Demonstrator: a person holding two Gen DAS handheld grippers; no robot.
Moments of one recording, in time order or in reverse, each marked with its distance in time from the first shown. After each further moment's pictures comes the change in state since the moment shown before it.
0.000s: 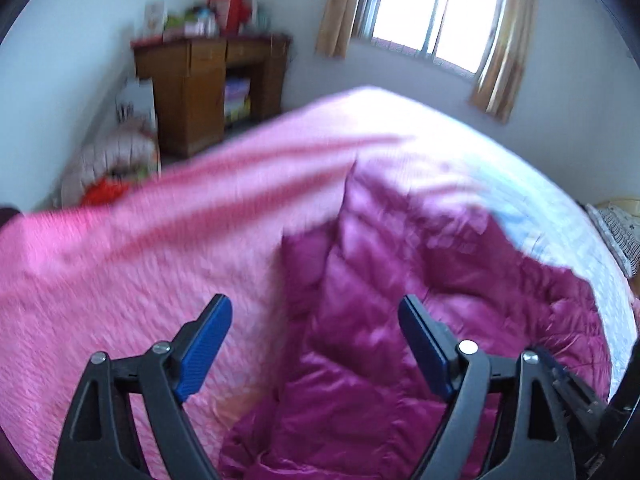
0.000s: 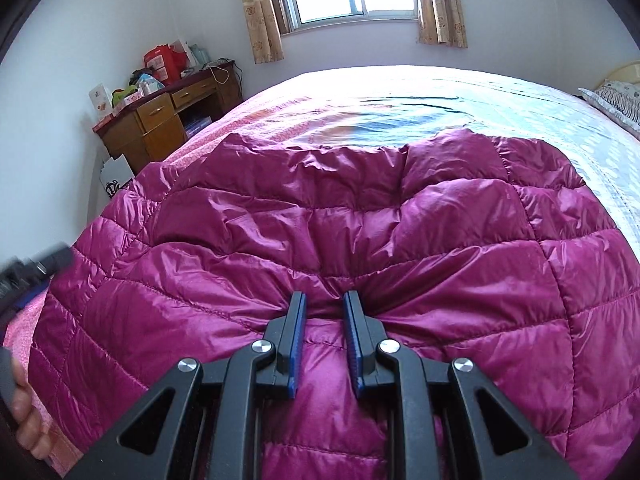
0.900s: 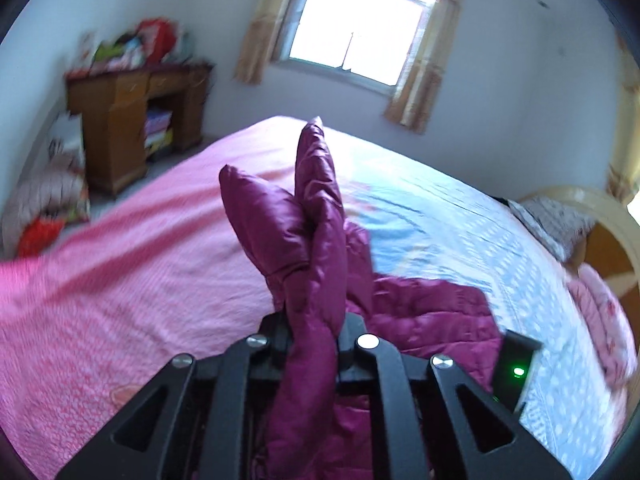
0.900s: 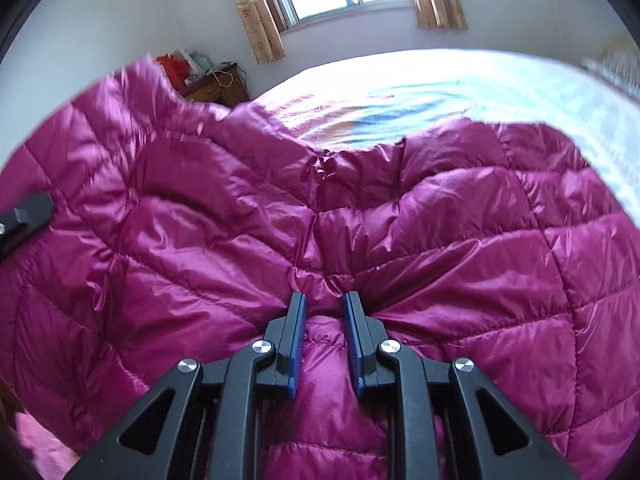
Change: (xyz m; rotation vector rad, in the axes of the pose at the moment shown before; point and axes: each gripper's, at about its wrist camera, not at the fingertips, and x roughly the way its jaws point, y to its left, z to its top) left arm -0.084 -0.095 0.010 0.138 -0.131 -0.266; right arm -0.014 -0.026 0.005 0.105 0.046 0.123
